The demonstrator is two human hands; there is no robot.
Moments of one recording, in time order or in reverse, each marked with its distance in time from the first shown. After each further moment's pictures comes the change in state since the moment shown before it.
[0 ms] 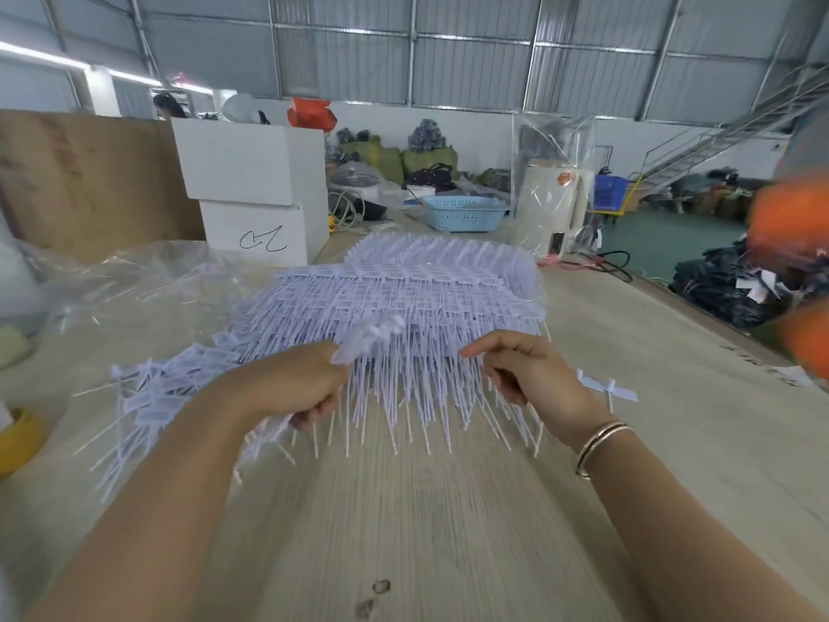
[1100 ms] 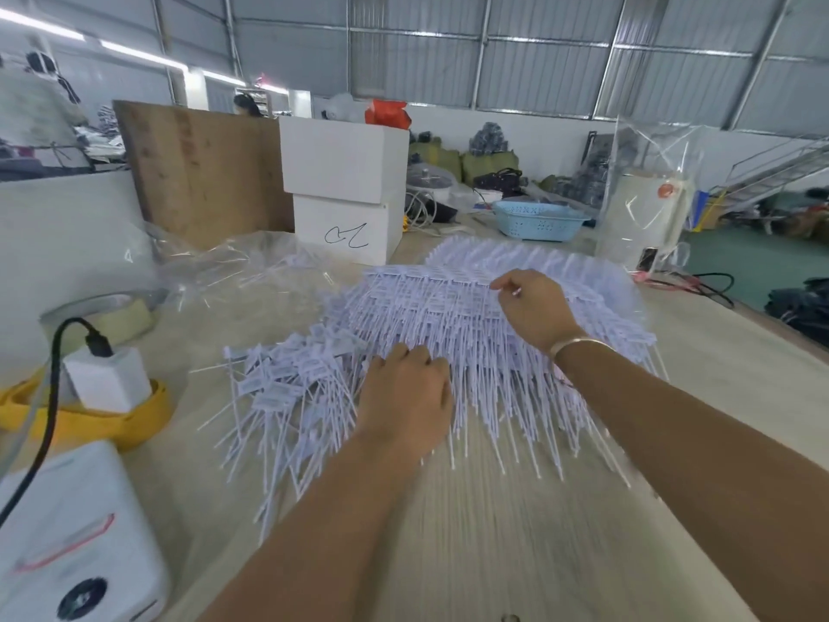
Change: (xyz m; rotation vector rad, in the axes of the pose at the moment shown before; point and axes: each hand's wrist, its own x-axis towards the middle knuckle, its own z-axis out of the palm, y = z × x) left_hand 0.021 -0.037 0.034 0.716 0.560 0.220; right_hand 0.138 -0.006 0.072 -0.725 0.228 -0.169
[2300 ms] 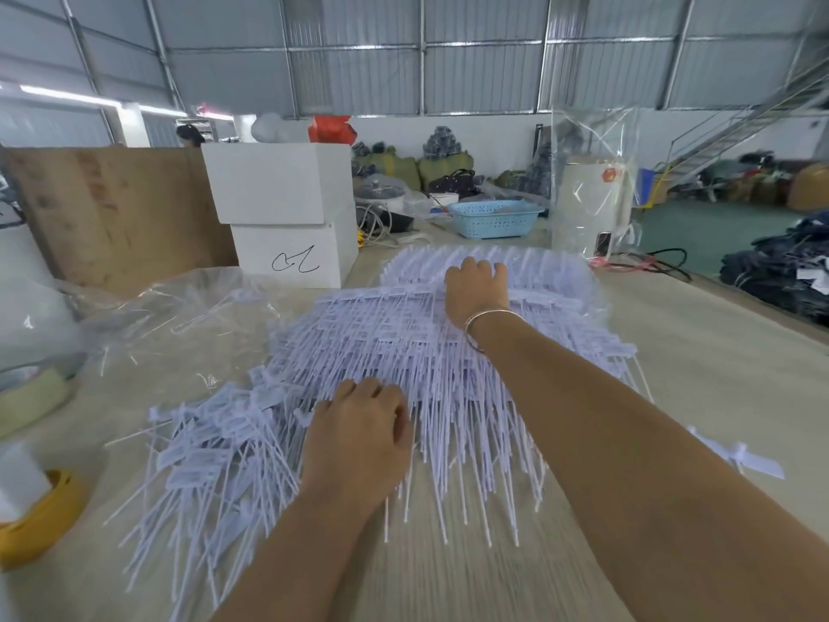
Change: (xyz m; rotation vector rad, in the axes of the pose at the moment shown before) left_hand 0.002 -0.001 0.006 -0.100 0.099 0.001; right_hand 0.060 0.010 0.030 -0.760 -0.049 0.040
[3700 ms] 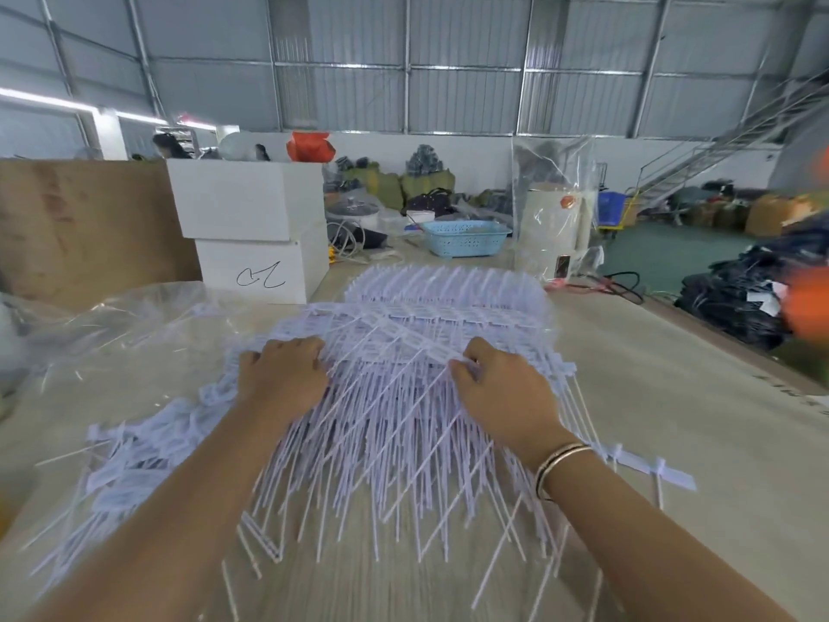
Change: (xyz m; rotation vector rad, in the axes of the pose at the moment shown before) left_hand 0.090 -0.031 0.006 0.175 -0.241 -0.288; right_hand -0.133 0.075 -0.028 0.512 0.040 0.029
